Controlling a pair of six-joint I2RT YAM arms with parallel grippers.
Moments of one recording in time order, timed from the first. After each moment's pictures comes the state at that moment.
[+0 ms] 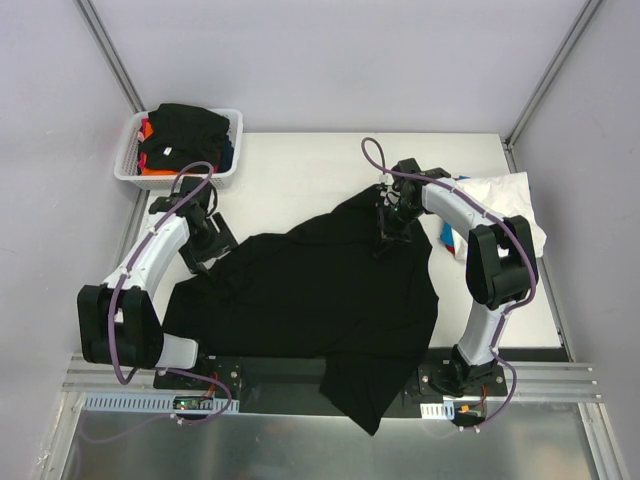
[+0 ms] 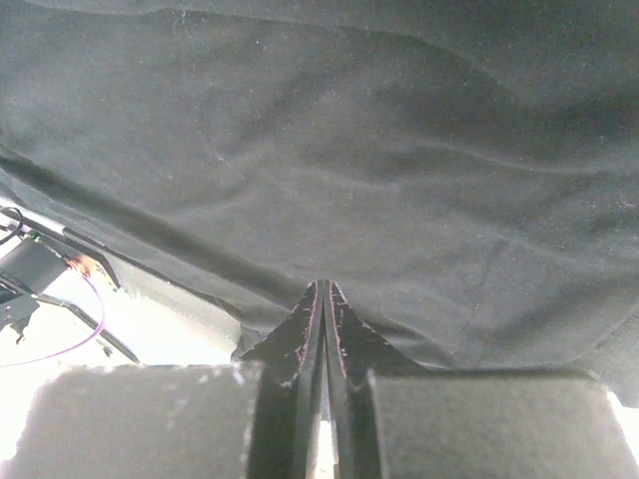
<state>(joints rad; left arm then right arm) -0.09 1.37 1.06 -1.02 0.01 -0.65 0.36 1.86 1.43 -0.97 -0.43 0.30</state>
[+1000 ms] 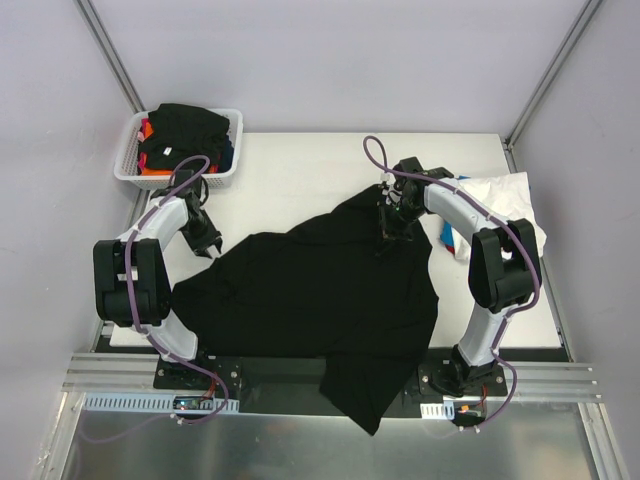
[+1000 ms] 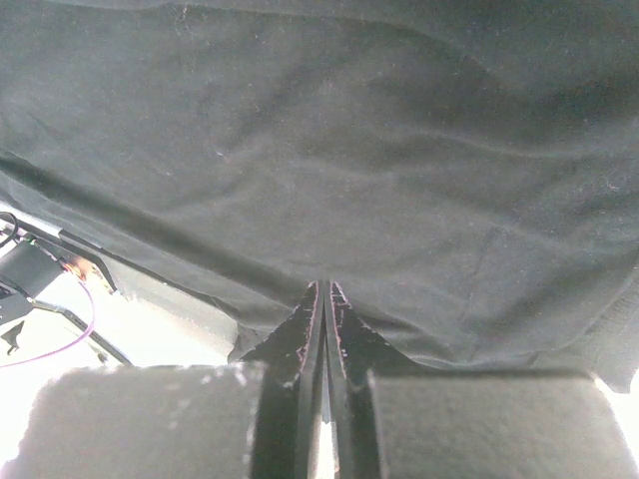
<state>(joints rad) 0.04 1.63 1.10 -0.81 0.02 -0.53 0.36 1.83 1.42 -0.98 -0.40 0.30</state>
